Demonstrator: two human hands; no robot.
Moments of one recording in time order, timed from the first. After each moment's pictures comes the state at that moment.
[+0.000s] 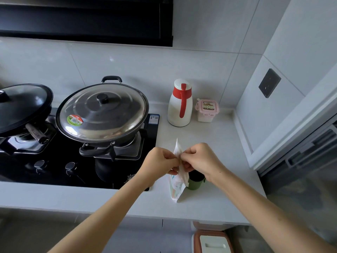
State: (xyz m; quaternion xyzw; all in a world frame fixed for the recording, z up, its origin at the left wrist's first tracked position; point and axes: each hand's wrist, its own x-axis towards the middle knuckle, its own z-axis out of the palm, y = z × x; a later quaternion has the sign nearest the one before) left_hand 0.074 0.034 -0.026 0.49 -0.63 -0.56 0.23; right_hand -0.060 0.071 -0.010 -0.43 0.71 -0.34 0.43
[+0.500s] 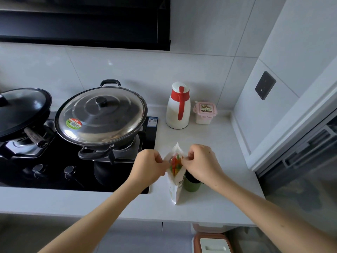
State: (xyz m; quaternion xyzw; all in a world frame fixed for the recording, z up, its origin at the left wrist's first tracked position) left_hand 0.092 0.039 -0.017 0.55 -0.72 -0.36 0.22; right_hand -0.055 0.084 -0.002 -0.56 0.77 -0.24 0.20
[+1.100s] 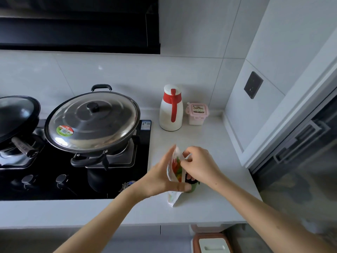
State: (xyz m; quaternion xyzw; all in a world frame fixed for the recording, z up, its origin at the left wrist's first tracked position) left_hand 0.082 0.047 -0.026 0.32 -0.75 -0.57 0.12; right_hand -0.063 0.087 -0.004 -0.53 0.77 -0.24 0.25
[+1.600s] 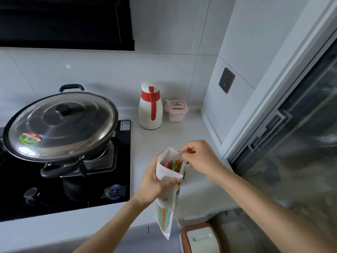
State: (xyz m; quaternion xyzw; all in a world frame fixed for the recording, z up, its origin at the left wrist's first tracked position) left_hand 0.054 0.062 -0.070 0.28 -0.64 -0.65 0.30; right_hand -0.091 0.104 0.007 -0.45 0.78 -0.33 0.28
